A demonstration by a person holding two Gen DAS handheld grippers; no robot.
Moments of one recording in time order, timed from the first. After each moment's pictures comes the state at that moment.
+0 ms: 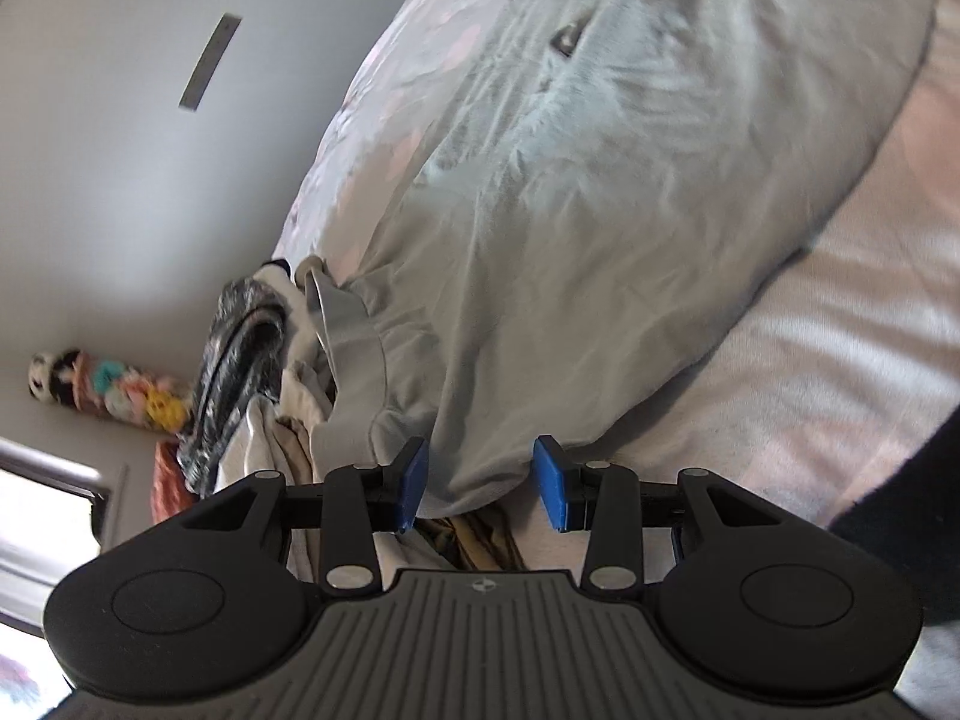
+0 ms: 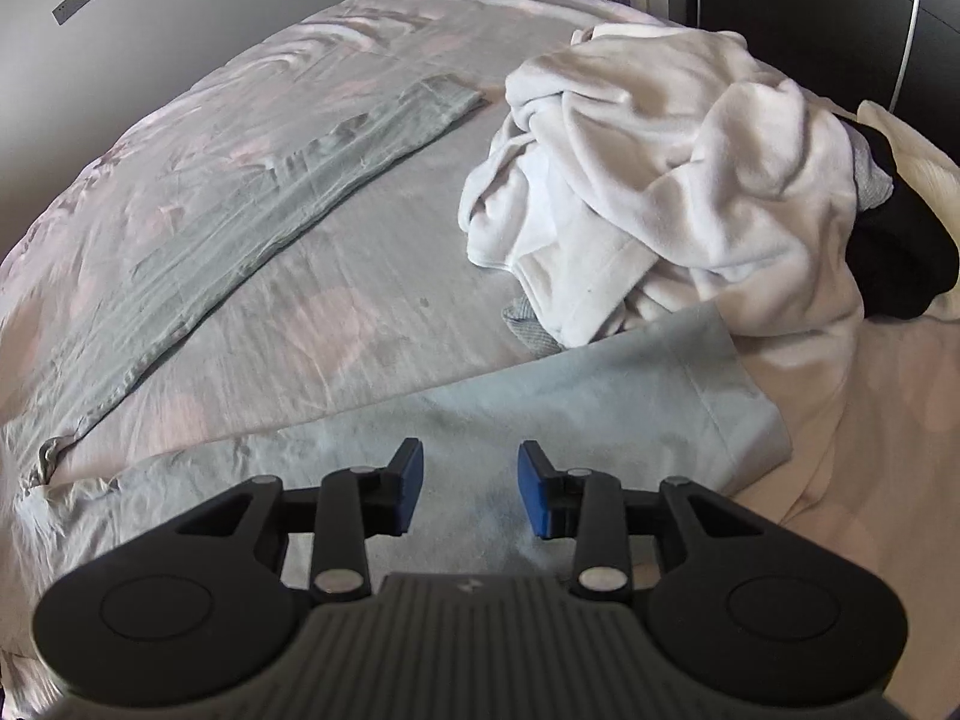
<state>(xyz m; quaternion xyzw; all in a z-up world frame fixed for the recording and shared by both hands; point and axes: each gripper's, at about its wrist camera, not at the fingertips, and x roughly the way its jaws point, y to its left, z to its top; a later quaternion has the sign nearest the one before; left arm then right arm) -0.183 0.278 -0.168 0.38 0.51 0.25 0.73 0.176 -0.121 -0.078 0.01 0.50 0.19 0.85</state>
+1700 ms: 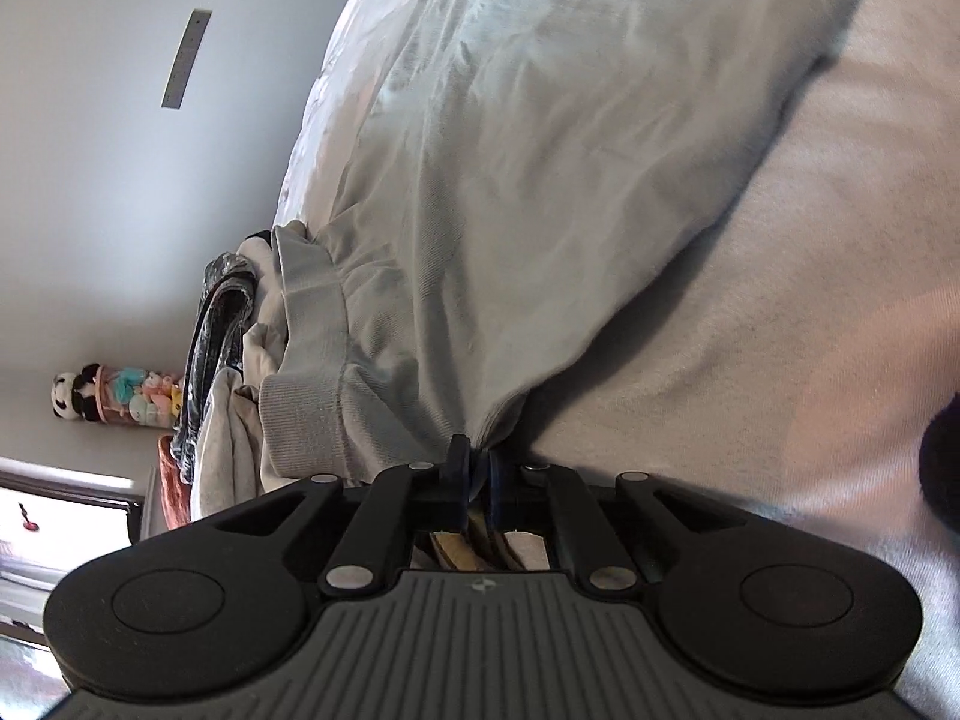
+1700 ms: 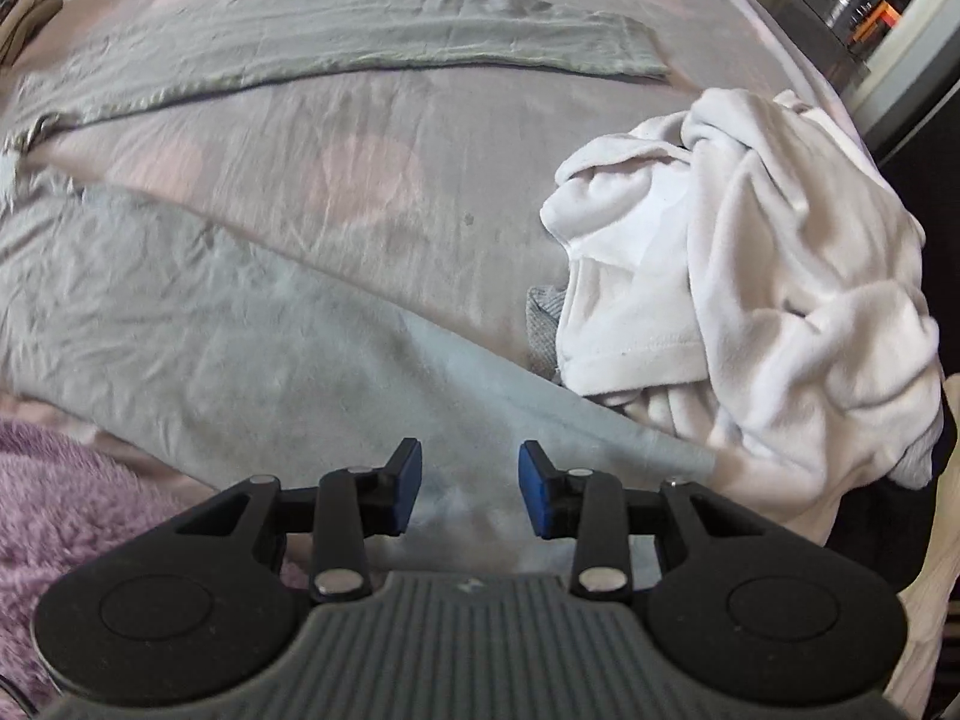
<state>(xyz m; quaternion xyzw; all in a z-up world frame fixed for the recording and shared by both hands) -0.183 0.308 -0.224 0.42 0.54 0.26 0.68 0.206 -0.095 -0.094 -0.31 0.49 0.34 0.74</state>
